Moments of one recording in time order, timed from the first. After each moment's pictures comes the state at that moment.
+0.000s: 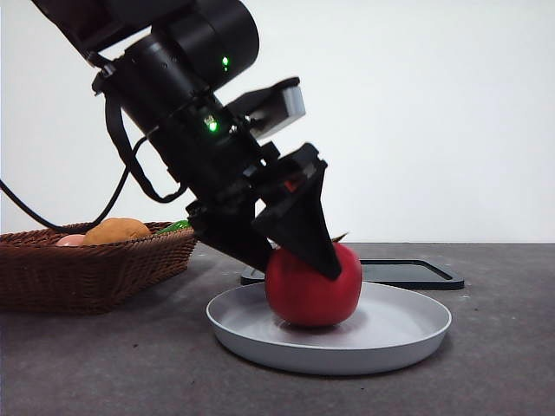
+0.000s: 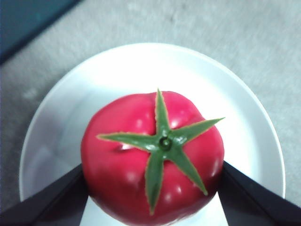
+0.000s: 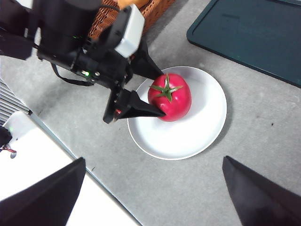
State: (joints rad) left arm -0.74 1.71 1.01 -0.15 0.26 0.11; right arm 0.28 0.81 1.10 -1.08 -0.52 0.00
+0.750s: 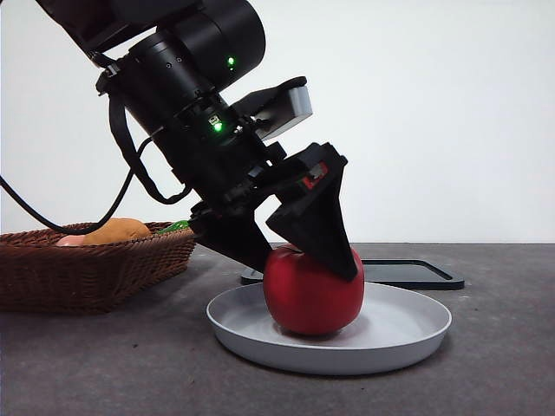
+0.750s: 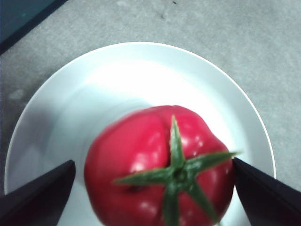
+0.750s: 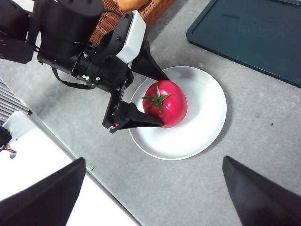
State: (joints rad) left arm -0.76 1.71 1.01 -0.15 0.26 0.11; right arm 0.28 0.81 1.10 -1.08 -0.52 0.00
